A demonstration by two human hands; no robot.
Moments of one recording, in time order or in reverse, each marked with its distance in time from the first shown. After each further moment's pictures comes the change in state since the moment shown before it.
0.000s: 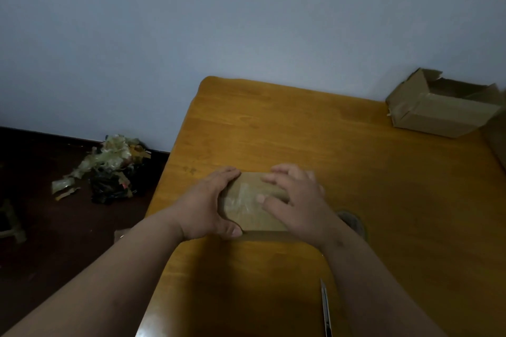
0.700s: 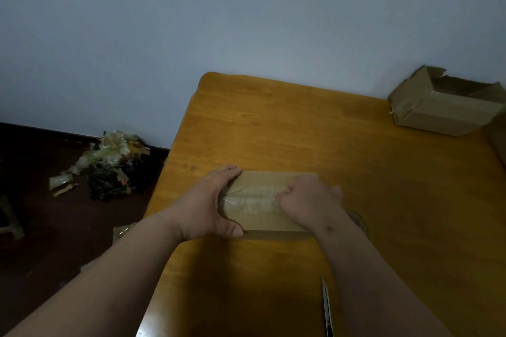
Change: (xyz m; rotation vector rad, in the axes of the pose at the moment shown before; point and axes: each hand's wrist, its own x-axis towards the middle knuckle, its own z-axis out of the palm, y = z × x) left_hand 0.002 -0.011 0.000 -0.008 0.006 0.011; right_hand 0.026 -0.008 -0.007 -0.234 -0.224 0.416
